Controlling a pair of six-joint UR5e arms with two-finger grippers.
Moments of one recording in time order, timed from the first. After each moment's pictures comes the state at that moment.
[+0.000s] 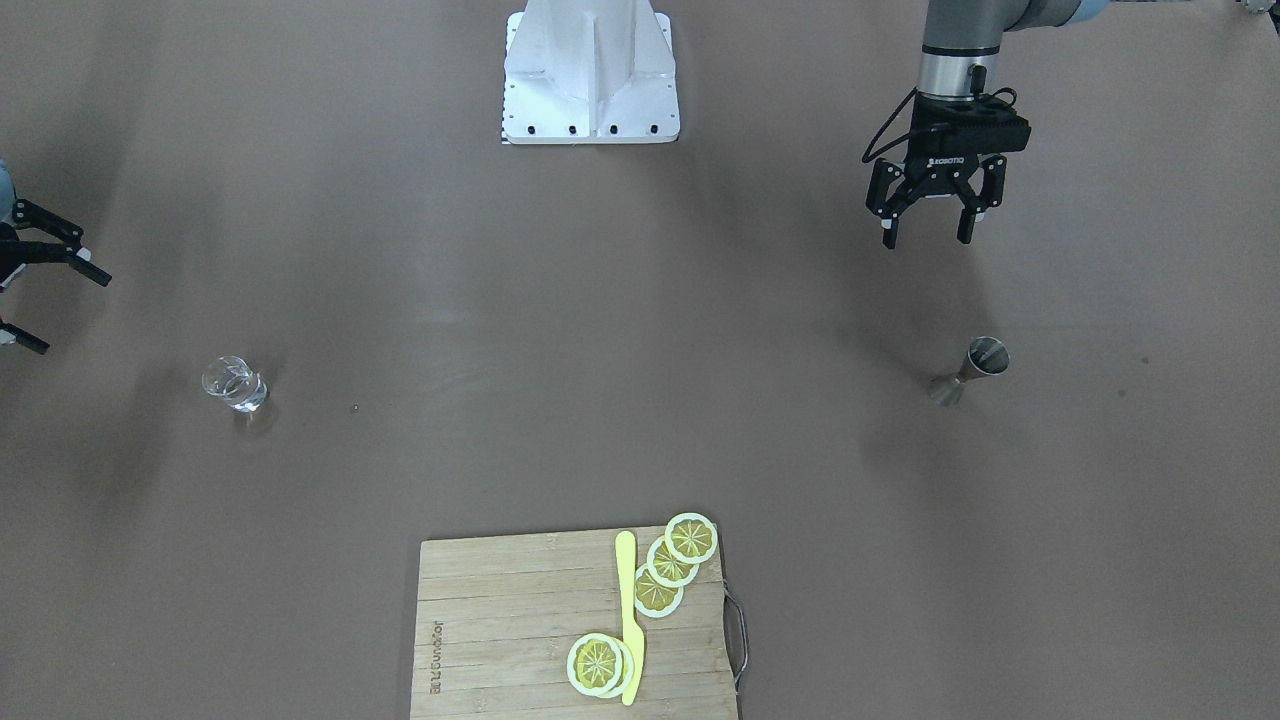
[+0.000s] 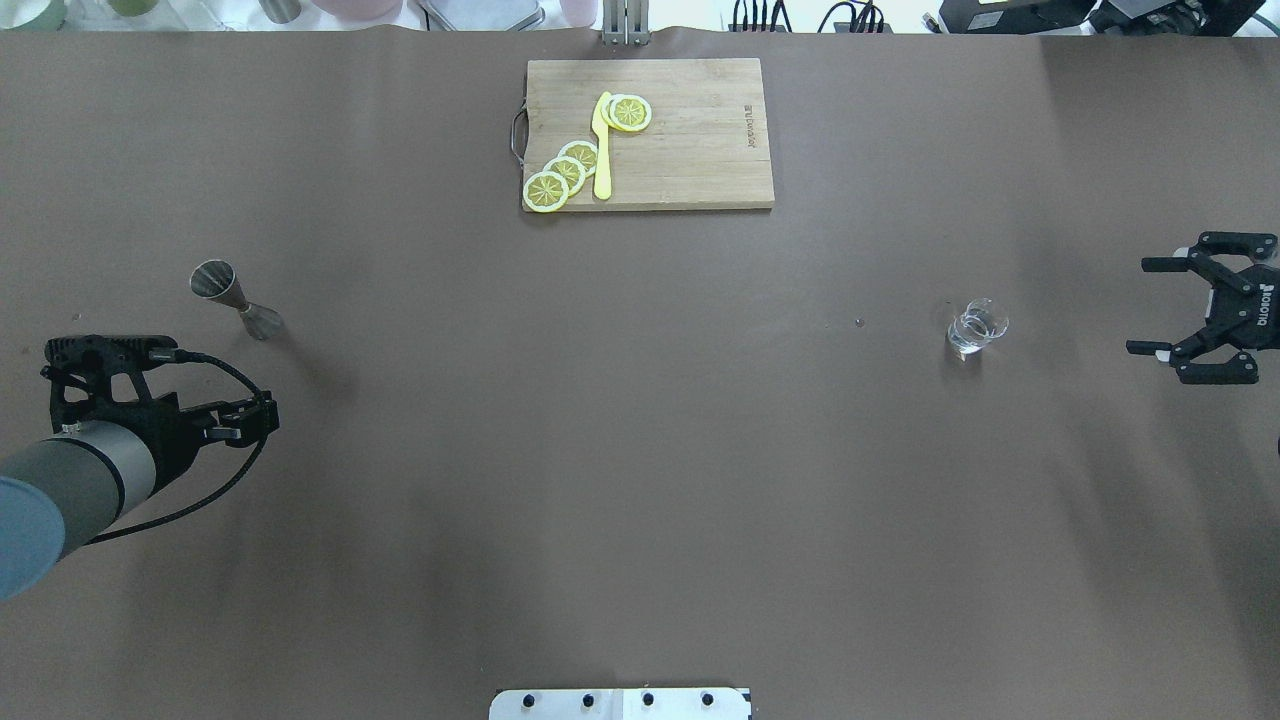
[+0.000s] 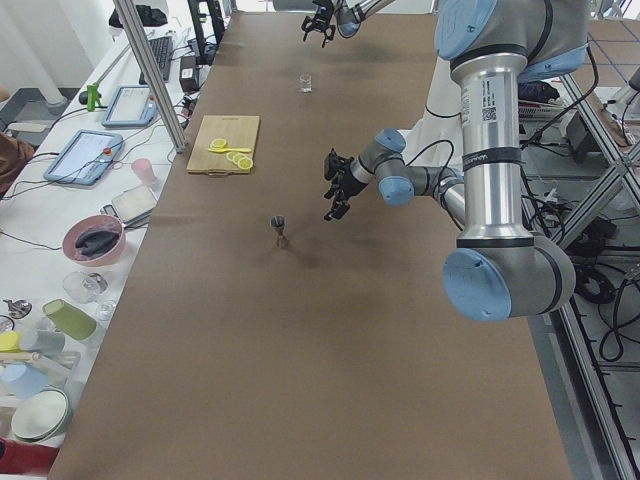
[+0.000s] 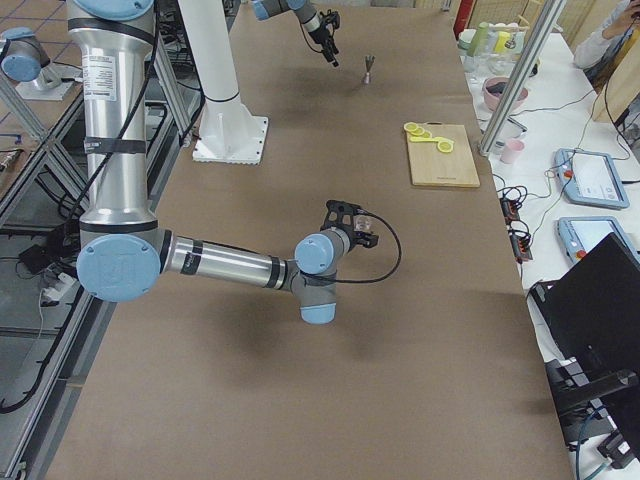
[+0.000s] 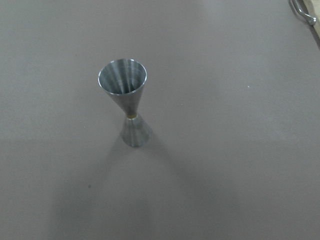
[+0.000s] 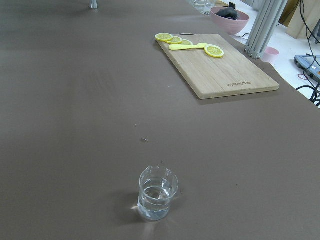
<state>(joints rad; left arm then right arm) -0.38 -1.42 -2.15 -2.00 -1.22 -1.31 1.11 -1.57 1.29 0.29 2.32 0.11</state>
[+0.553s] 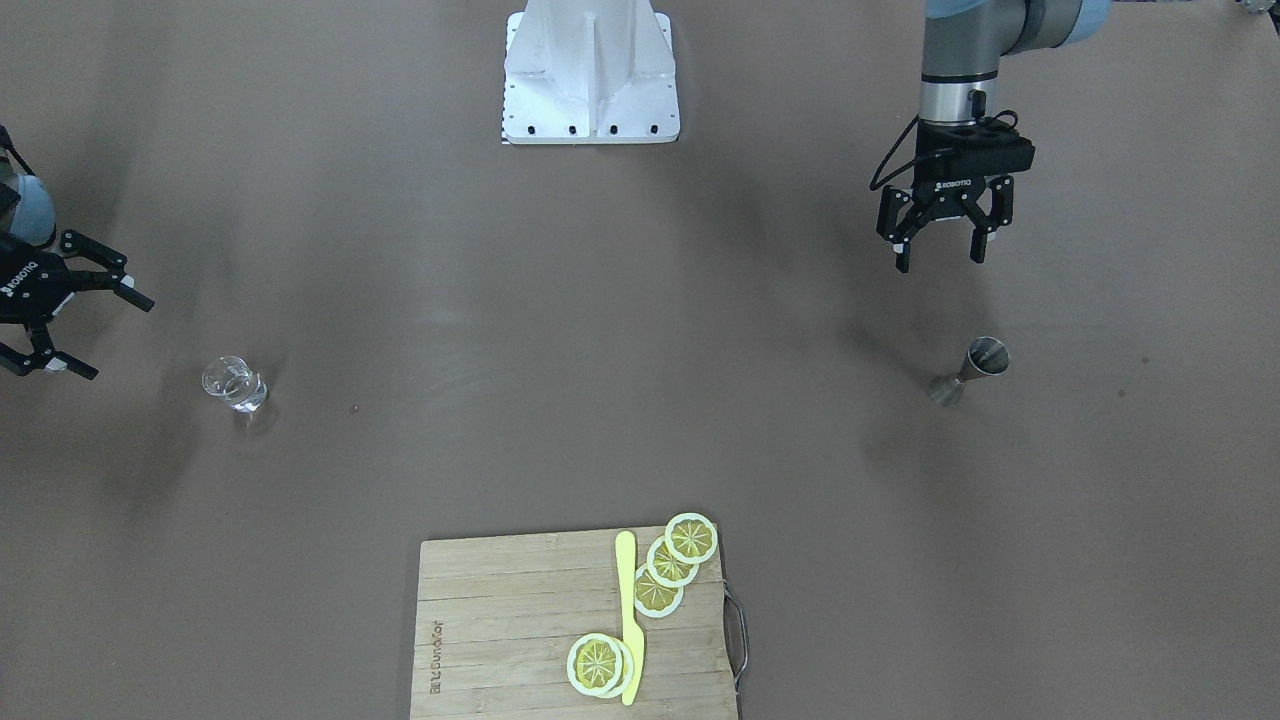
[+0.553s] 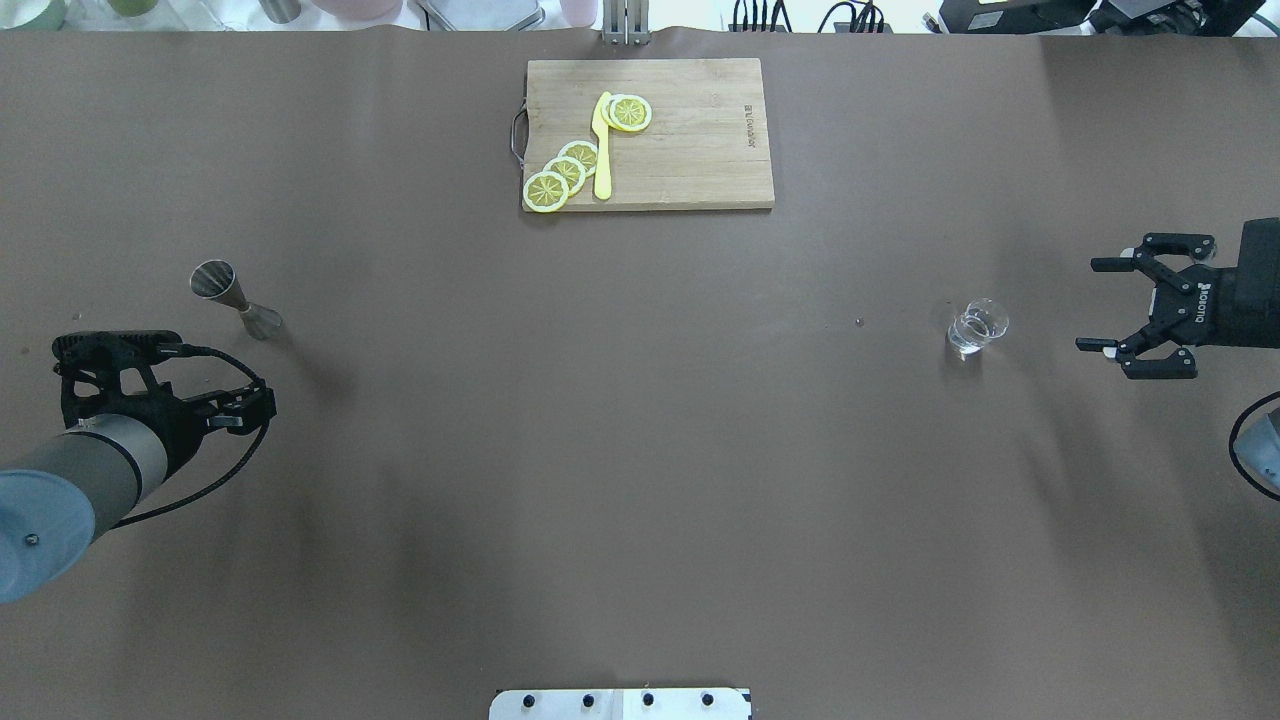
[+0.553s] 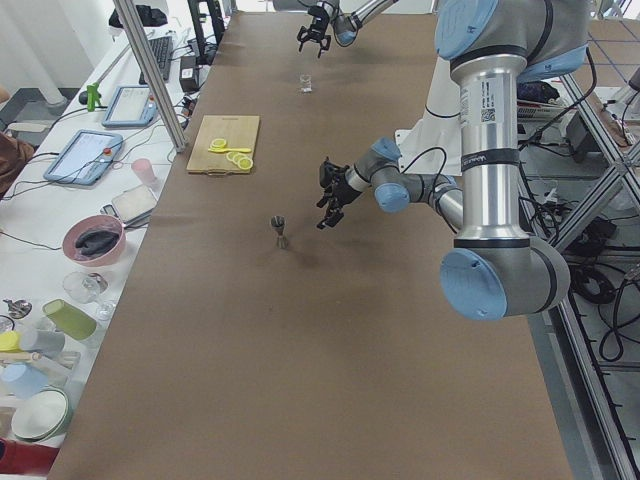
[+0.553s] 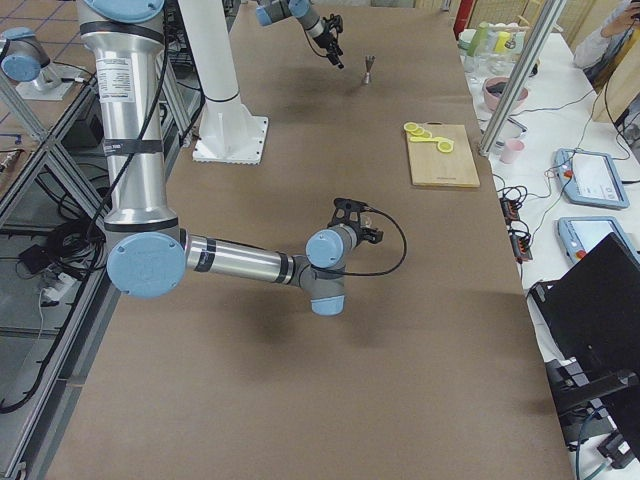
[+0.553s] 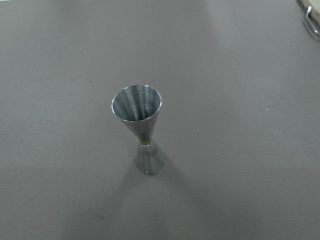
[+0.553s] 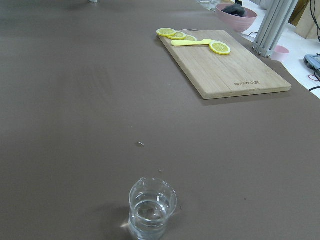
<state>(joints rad) -0.39 -1.44 -2.07 -2.01 -1.17 -1.35 1.03 -1.52 1.25 0.28 2.24 0.11</state>
